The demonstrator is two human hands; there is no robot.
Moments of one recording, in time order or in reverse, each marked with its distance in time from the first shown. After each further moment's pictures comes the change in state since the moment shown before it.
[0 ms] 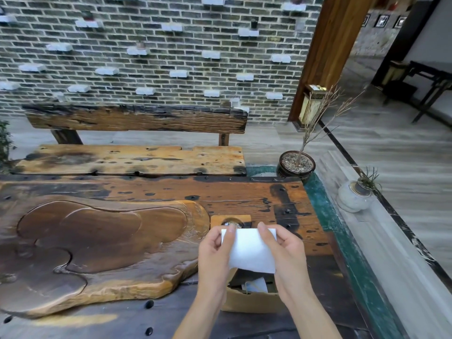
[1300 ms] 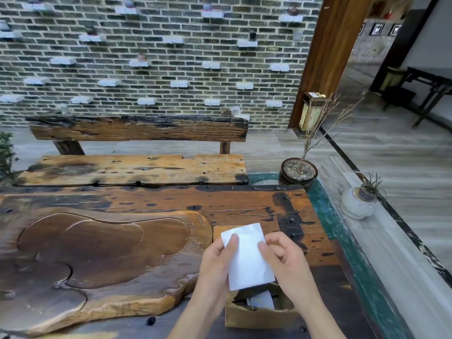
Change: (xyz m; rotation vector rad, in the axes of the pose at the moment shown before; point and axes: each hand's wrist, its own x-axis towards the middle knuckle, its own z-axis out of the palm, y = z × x) left_hand 0.021 0.004 -0.011 -0.097 -0.206 -0.231; right_hand 0.013 -0.001 -0.008 -0.323 -0.162 -0.101
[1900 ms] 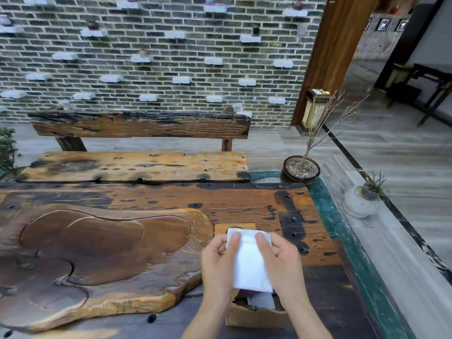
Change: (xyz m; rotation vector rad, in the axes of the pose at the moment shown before) left_hand 0.012 -0.011 0.009 0.159 0.304 0.263; right_hand 0.011 0.000 0.022 0.093 0.152 0.022
